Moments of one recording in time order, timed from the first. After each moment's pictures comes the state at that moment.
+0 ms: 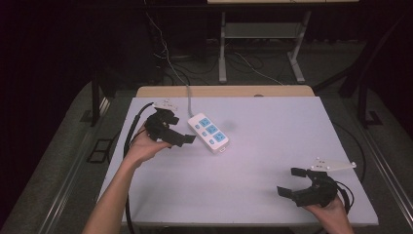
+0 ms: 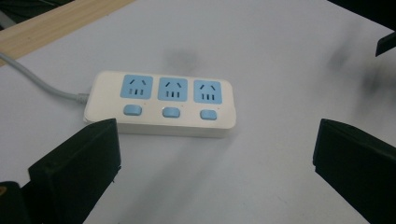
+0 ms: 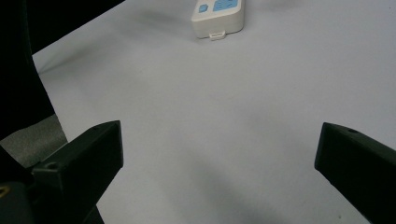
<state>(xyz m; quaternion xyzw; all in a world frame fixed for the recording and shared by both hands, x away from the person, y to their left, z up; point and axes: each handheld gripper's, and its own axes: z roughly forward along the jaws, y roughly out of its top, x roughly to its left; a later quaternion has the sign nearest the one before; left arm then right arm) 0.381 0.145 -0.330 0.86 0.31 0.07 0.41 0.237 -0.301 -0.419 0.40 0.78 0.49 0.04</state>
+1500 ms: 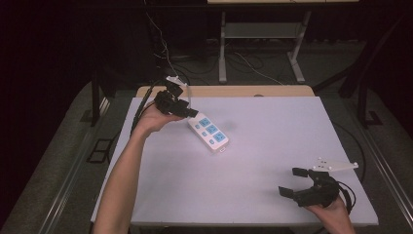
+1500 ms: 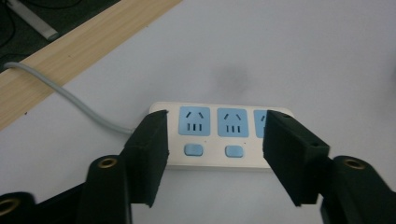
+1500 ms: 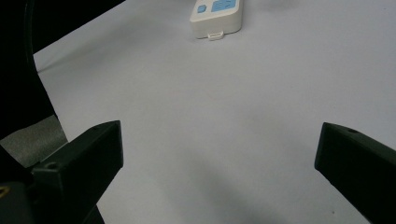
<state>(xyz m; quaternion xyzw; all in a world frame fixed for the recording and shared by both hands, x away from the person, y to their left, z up) 0.460 0.128 -0.323 0.87 0.32 0.08 0.36 0.236 -0.304 -0.419 0.40 0.78 0.49 0.05</state>
